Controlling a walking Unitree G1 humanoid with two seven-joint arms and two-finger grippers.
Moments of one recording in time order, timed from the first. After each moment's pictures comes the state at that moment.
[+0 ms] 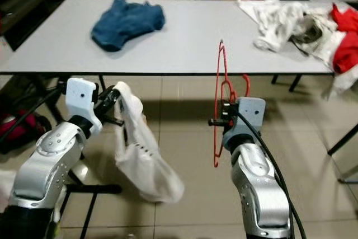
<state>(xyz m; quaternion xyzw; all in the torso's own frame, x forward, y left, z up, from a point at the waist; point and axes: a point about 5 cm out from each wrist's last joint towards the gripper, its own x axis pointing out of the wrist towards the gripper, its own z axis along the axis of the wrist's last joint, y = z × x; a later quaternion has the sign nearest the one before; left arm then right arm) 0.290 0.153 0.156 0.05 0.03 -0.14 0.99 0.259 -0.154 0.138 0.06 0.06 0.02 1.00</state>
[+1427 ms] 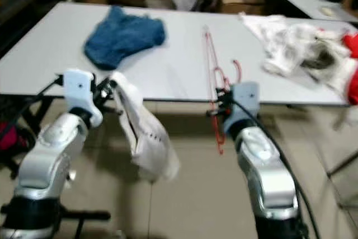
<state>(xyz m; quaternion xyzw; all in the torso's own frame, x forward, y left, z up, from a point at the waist) 0.302 0.155 0.165 0.03 0.01 -0.11 0.99 0.279 -0.153 0.155 -0.01 0.05 0.11 0.99</state>
